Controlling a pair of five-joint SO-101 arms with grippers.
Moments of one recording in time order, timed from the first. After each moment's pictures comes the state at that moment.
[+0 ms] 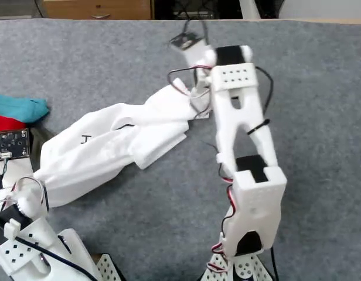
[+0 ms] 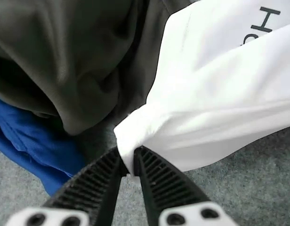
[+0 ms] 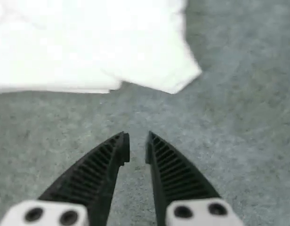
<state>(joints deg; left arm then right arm) -43.7 -73.5 59.3 81.4 -28.3 -11.9 26.1 -30.8 97.4 28.8</state>
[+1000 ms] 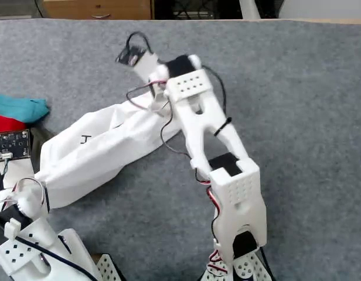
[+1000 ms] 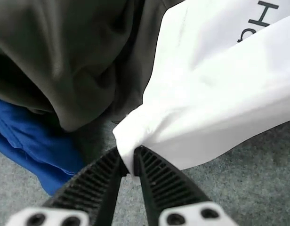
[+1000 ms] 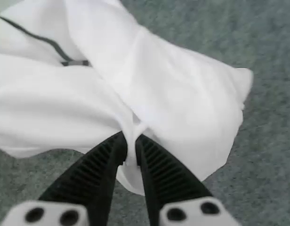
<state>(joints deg) -43.7 -73.5 59.5 82.5 -28.3 -22.3 34.1 -37.9 84.9 34.3</state>
